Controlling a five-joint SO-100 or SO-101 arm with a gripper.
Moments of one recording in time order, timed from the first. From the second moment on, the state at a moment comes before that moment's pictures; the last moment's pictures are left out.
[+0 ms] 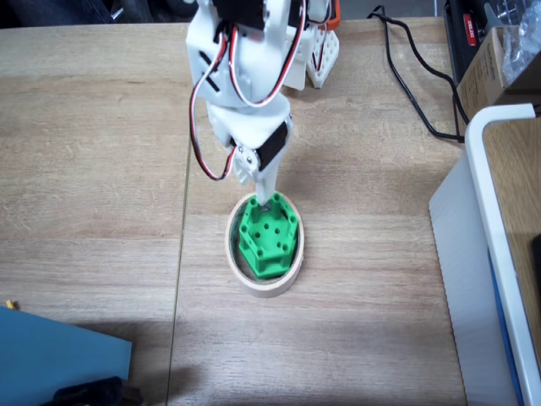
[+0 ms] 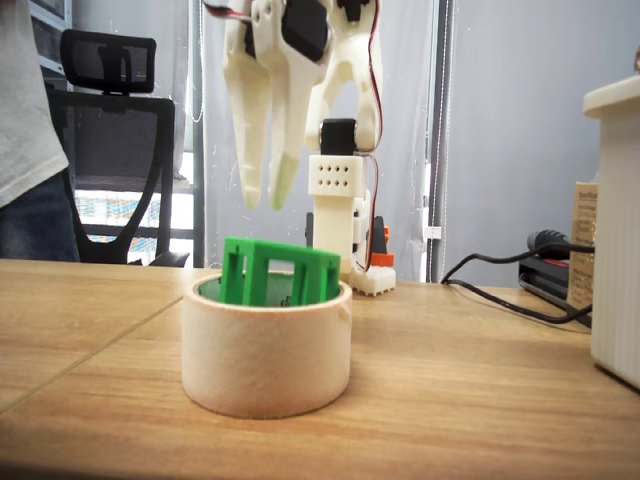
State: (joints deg) arm 7.7 118.2 116.6 75.6 -73.7
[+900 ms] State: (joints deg) arm 22.3 138.3 120.1 75.7 -78.8
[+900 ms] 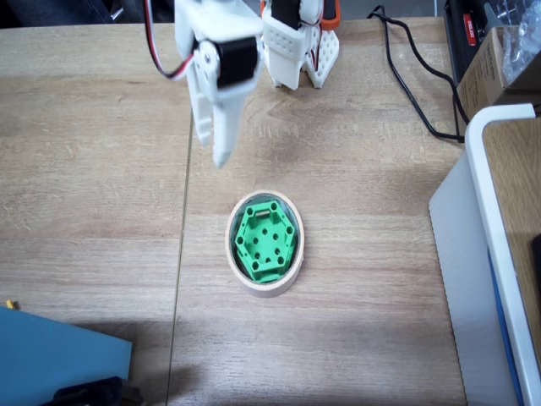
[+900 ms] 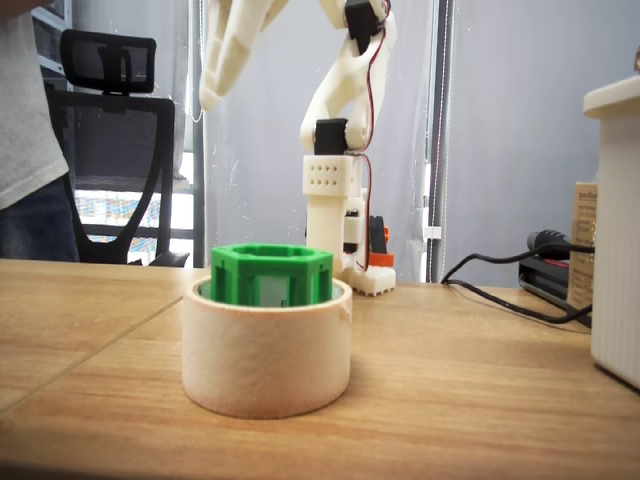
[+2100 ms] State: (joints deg) arm 32.0 183.6 175.6 51.9 -96.2
